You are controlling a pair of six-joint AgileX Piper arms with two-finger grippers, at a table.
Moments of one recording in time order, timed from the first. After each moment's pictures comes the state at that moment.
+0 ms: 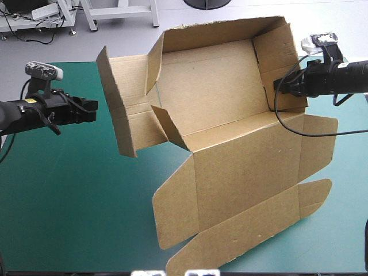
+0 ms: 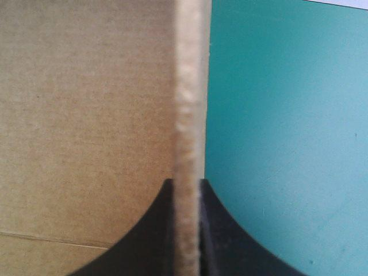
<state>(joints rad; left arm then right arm) 0.16 1.28 -1.35 -0.68 1.00 0.61 -0.16 1.54 -1.69 0.81 1.24 -0.63</state>
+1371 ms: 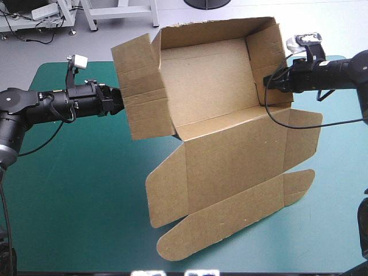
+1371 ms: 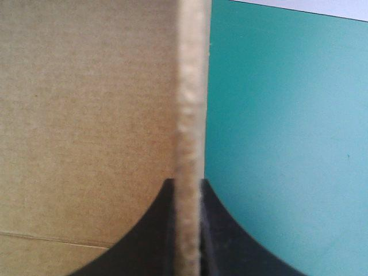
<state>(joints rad) 0.07 1.41 -1.35 -1.33 1.22 0.80 -0.07 1.63 -1.68 0.78 1.09 -0.64</state>
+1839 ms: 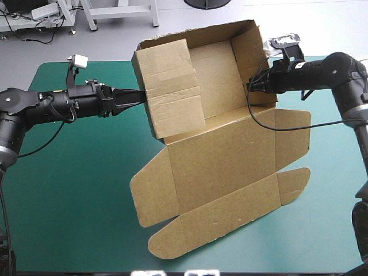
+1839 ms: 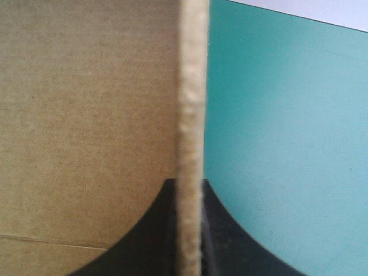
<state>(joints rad) 0.06 1.40 -1.35 -1.33 1.22 0.75 0.08 1.63 -1.68 0.62 0.96 -0.52</state>
